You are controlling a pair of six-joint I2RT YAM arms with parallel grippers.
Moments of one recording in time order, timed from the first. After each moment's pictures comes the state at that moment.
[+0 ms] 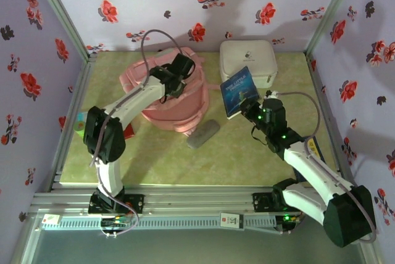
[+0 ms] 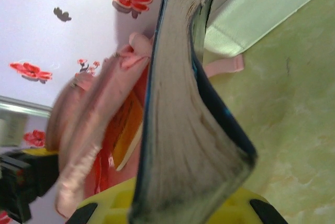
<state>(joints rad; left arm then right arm) -0.65 1.87 1.71 -0.84 -0.51 0.10 0.39 0.99 0.58 0.02 -0.06 0.97</state>
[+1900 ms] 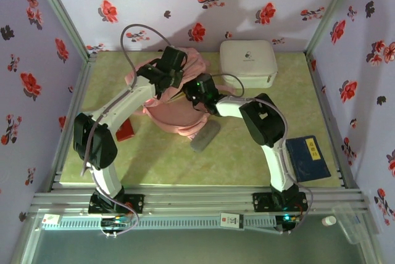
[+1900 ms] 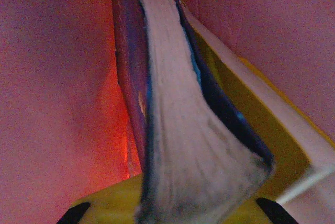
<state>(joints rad) -0.61 1.78 1.68 -0.71 -0.45 -0.05 0.65 2.20 1.38 0.40 -0.19 1.43</state>
